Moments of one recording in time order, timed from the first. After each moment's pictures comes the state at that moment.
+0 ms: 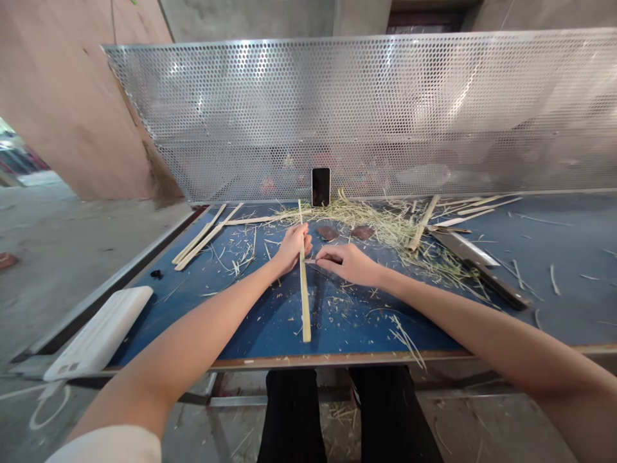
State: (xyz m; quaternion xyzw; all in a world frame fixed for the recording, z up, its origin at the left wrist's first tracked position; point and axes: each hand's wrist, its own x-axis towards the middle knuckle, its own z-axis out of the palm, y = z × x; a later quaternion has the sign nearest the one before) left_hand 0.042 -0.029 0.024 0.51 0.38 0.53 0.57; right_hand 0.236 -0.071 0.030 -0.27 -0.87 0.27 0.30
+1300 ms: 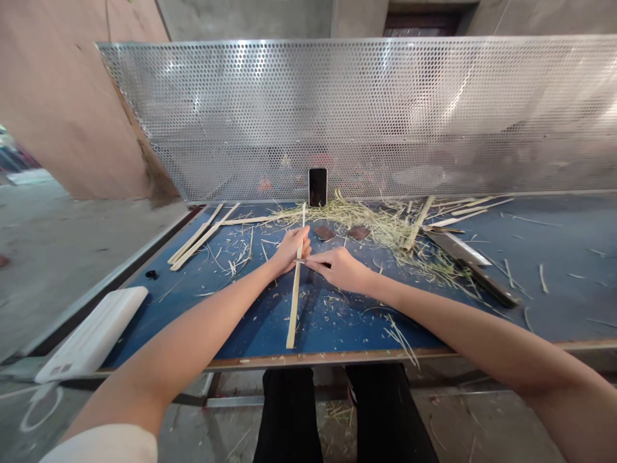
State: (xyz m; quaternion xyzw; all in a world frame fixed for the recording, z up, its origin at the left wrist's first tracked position) left_hand 0.043 -0.028 0.017 0.50 0.36 0.51 0.60; right_hand 0.223 -0.082 0.024 -0.29 -0.88 0.22 0.31
